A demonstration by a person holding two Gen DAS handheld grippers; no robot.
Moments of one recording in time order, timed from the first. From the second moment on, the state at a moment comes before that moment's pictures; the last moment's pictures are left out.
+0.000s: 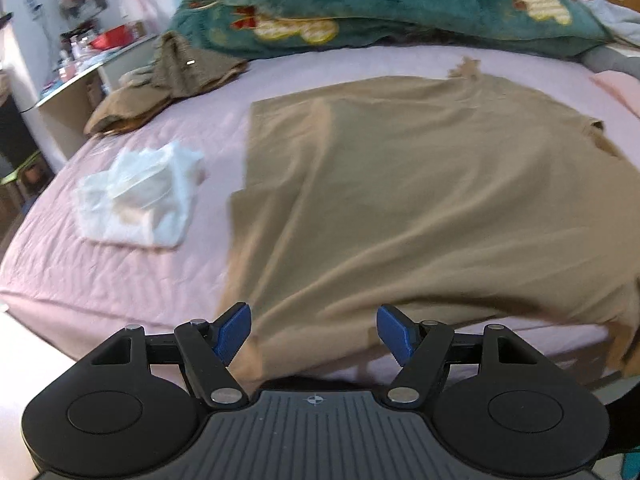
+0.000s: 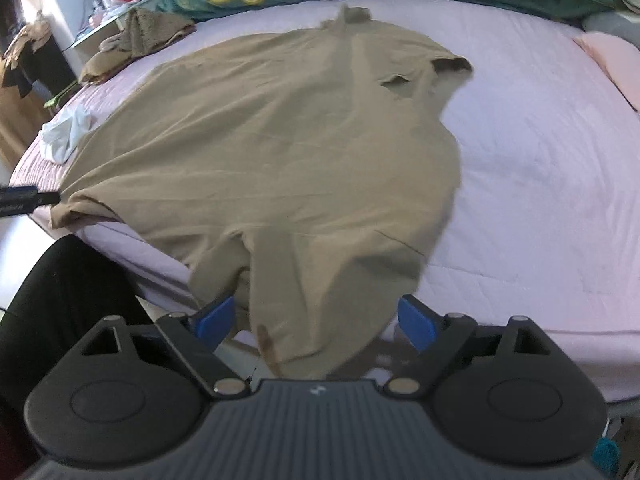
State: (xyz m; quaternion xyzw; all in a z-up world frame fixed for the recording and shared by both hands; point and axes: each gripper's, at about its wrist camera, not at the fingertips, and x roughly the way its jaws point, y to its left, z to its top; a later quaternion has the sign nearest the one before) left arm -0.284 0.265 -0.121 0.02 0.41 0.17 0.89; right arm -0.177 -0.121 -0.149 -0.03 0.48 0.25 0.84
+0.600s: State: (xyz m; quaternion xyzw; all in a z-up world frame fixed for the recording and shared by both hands) left arm -0.271 0.306 -0.167 0.01 0.45 0.14 0.88; right arm -0.166 -0.074 -0.193 -0.05 0.52 0.23 0.82
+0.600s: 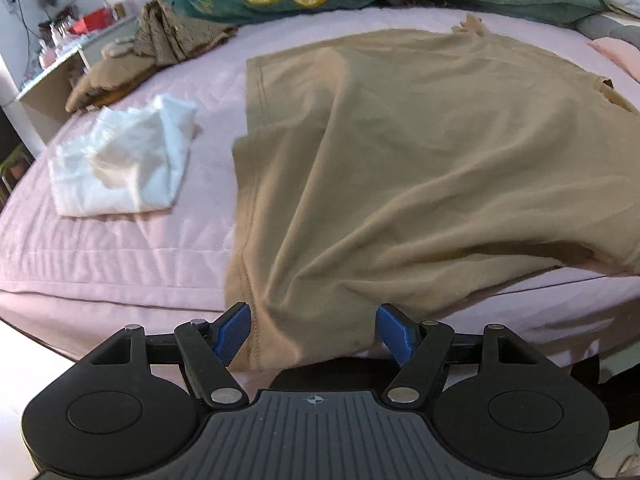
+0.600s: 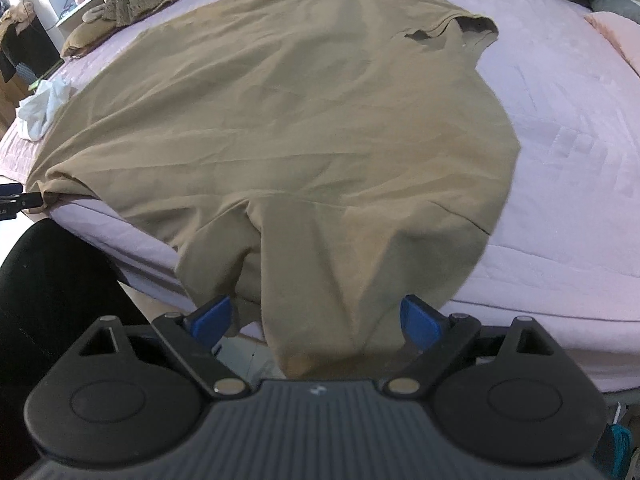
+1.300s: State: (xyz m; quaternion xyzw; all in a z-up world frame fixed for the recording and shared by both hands) left arm -0.260 0.297 -0.166 -0.02 0.44 0.13 0.89; right arm -0.173 -0.061 -0.186 -0.09 0.48 0.26 0.83
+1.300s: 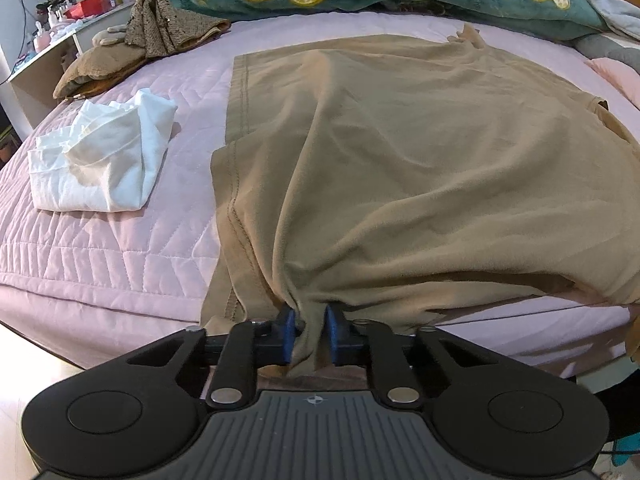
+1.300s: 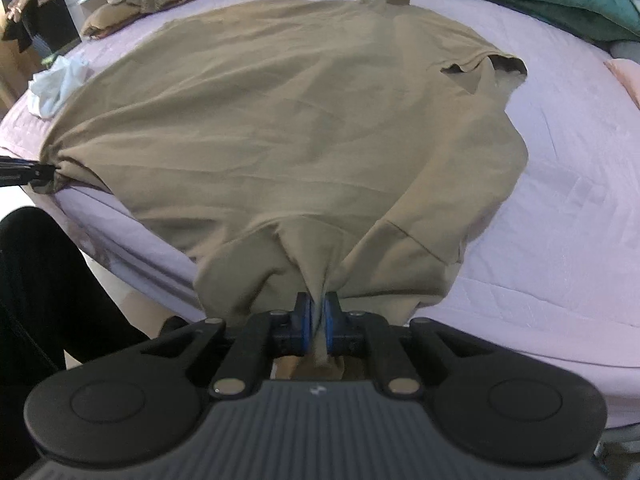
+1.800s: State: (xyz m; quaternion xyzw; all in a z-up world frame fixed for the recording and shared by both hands) left arm -0.267 0.293 -0.137 -0.03 0.42 0.13 0.90; right arm -0.170 -0.082 -0.148 -0.02 0.45 0.29 0.85
